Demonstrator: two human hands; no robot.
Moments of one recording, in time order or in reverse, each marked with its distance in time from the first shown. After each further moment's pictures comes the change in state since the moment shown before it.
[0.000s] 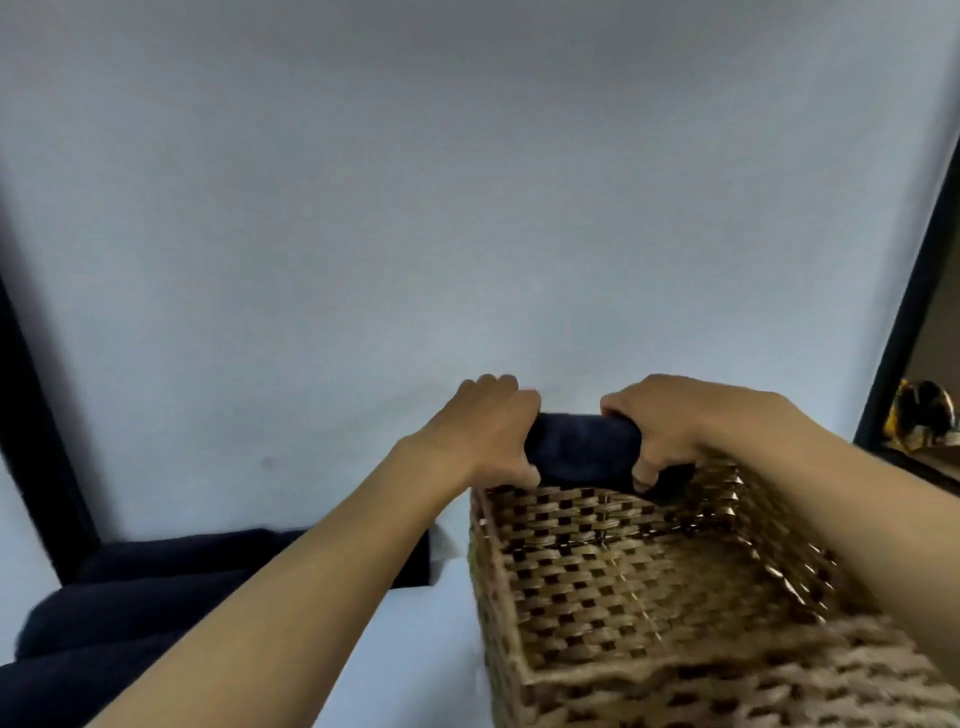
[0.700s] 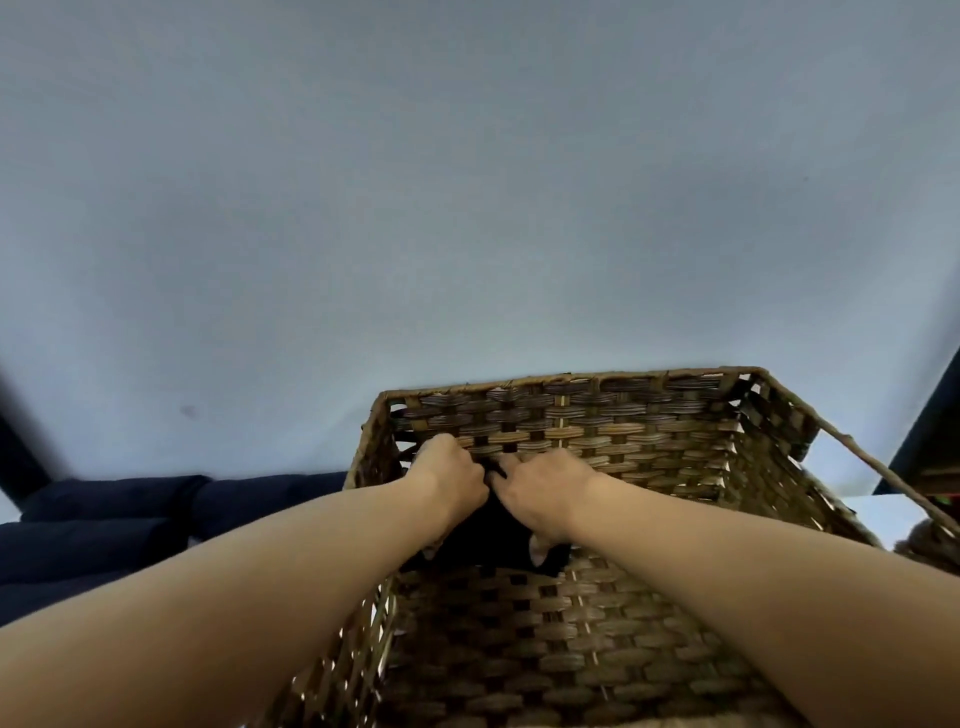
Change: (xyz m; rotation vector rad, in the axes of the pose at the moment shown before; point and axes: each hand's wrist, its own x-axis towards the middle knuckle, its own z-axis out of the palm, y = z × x) left_hand 0.061 0.039 0.130 0.690 -0.695 0.099; right_hand 0.087 -0.006 0.133 -0.391 -0.046 -0.517
